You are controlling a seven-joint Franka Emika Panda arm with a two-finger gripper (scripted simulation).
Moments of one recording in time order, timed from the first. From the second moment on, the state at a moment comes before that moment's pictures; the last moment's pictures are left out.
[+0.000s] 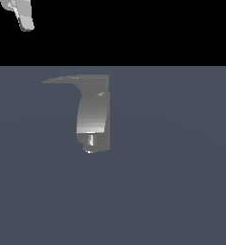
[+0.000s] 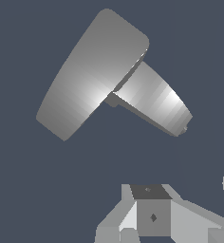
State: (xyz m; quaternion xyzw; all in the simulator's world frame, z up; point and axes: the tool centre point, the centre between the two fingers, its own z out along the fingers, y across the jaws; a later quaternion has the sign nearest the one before) arm -0.123 0.156 0.359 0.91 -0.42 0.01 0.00
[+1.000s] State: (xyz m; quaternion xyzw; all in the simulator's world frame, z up) arm -0.037 0.185 0.305 0.81 -0.58 0.00 0.00
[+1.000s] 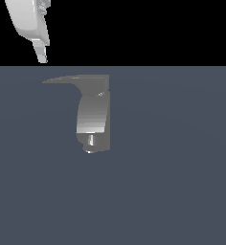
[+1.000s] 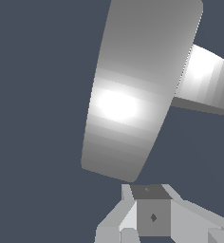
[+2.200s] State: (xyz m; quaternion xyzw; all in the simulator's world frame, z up) arm 0.061 0.179 0.266 0.69 -0.73 0.01 -0.01
